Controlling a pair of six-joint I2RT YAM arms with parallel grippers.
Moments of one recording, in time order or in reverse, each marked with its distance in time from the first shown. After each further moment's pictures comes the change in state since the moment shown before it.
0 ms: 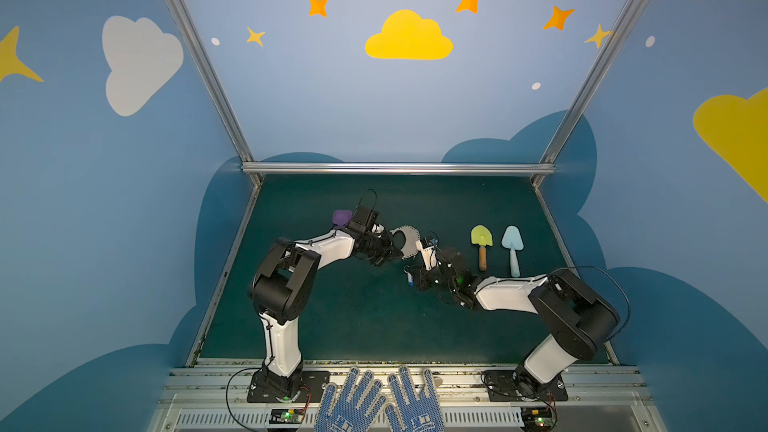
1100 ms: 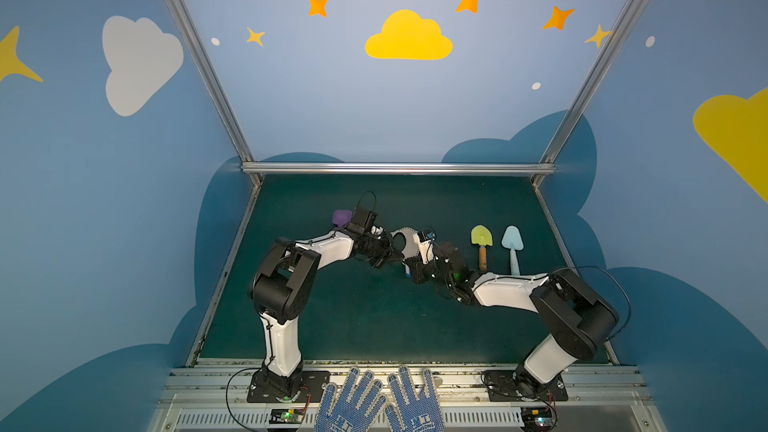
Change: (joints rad) left arm 0.005 0.002 -0.020 0.019 0.058 -0.025; right arm 0.003 0.002 0.065 -0.028 0.068 -0.033
